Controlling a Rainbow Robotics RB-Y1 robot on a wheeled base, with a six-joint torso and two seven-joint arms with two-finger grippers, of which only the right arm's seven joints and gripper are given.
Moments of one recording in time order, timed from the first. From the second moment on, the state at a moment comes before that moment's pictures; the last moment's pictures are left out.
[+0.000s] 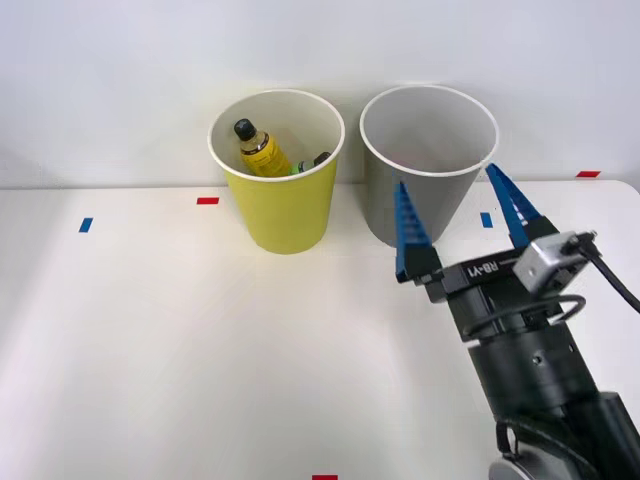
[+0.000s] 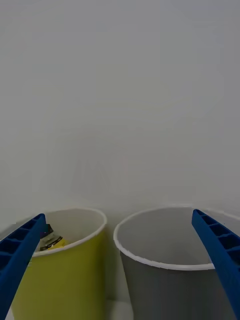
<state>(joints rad) 0.33 -0.27 0.34 -2.19 -0.28 -0.26 1.67</state>
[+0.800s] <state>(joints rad) 0.68 -0.30 0.28 -2.19 -0.24 -0.32 1.69</state>
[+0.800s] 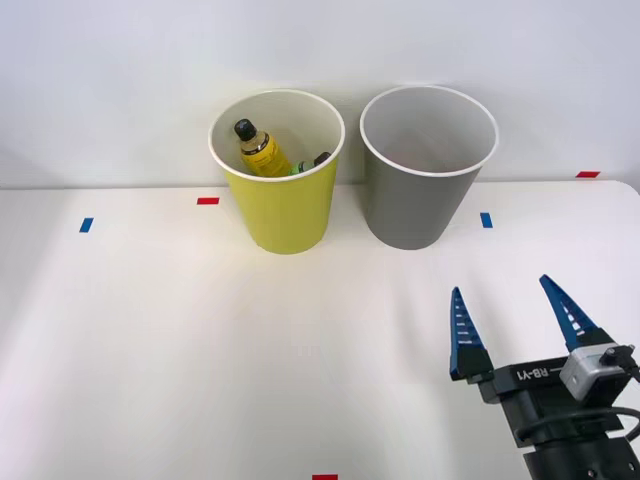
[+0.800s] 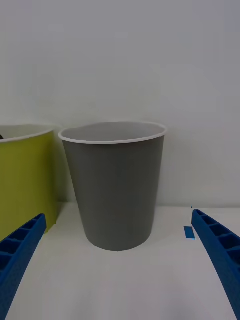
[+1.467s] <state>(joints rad) 0.68 -0.22 0.20 -1.96 -0.12 -0.35 1.66</state>
